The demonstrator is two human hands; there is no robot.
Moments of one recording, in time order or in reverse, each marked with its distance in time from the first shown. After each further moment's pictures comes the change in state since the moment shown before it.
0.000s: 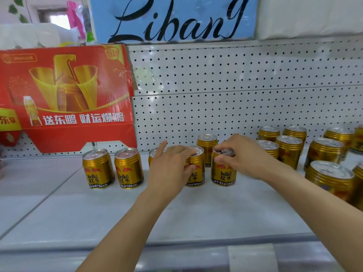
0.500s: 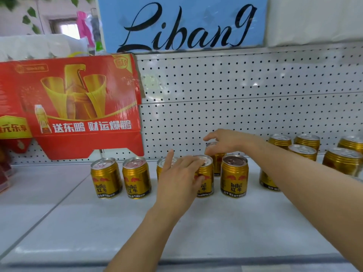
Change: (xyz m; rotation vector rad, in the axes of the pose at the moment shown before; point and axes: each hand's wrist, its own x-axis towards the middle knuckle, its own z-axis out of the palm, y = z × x) left_hand -0.004 -0.003 0.011 -0.009 0.073 0.011; right_hand 0.110 -0.006 0.006 -0.061 -0.302 0.050
